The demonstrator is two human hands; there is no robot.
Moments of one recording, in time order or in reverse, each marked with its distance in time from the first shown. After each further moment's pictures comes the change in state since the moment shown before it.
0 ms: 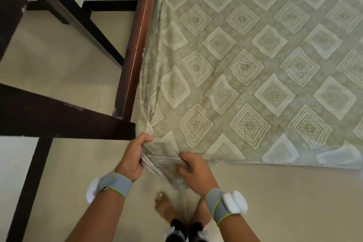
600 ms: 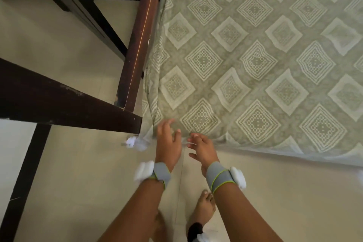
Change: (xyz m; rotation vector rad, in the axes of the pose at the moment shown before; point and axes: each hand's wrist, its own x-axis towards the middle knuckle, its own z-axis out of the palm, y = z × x) left_hand 0.045 -0.060 0.052 0.657 0.160 0.636; right_hand 0.054 -0.001 0.000 0.942 0.185 0.555
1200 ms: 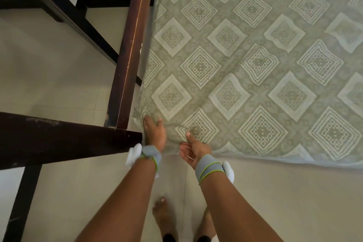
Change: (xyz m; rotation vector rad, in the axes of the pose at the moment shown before) left_hand 0.101 -0.021 -0.002 0.027 0.061 -0.338; right_hand 0.055 -0.015 0.028 0.310 0.074 0.357
